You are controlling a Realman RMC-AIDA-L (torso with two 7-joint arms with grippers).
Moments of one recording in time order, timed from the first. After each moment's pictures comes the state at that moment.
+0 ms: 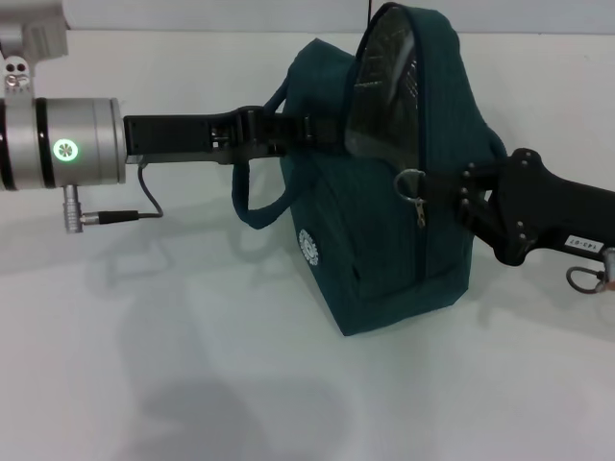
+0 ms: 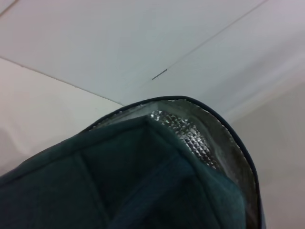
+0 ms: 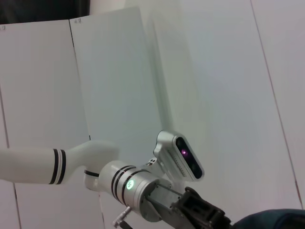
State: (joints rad) left arm -0.53 -2.07 0.94 0.82 1.76 1.53 -2.33; right arm 0.53 2.03 -1.18 -0.42 -1.28 -1.64 1.06
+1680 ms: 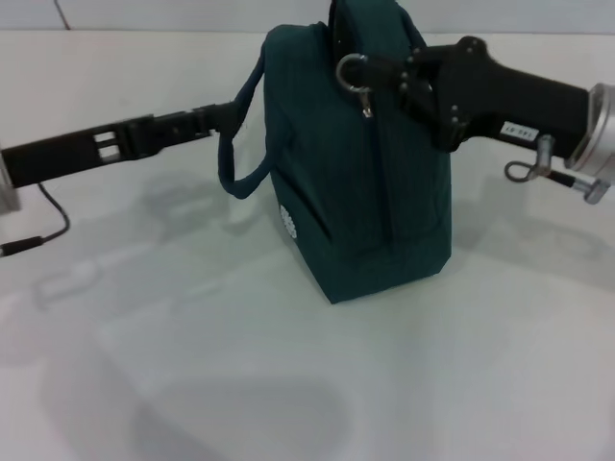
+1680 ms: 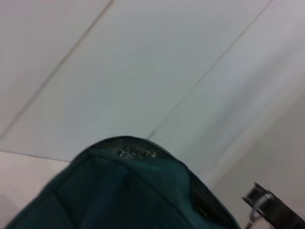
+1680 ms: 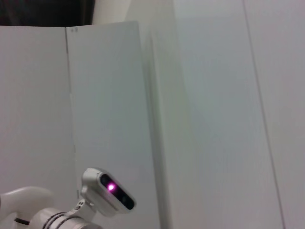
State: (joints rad) left arm -0.39 -2.04 0.75 0.81 1.68 1.65 -1.97; right arm 0.71 2.03 -1.29 -0.41 -1.09 -1.49 1.06
